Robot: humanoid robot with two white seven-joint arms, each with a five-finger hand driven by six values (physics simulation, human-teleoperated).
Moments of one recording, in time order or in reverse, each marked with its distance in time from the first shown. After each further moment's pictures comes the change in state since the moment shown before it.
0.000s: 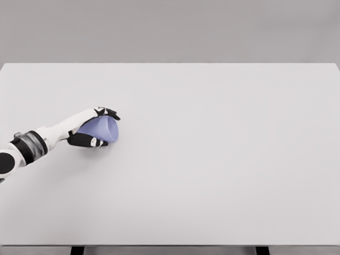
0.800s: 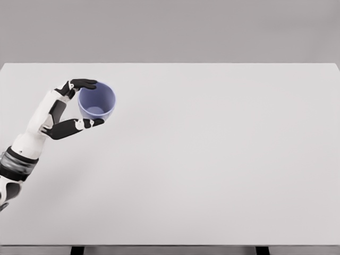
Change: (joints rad) left arm 0.235 -0.050 0.119 0.028 0.119 -0.665 0.428; right arm 0.000 0.000 0.000 0.000 0.000 0.000 0.000
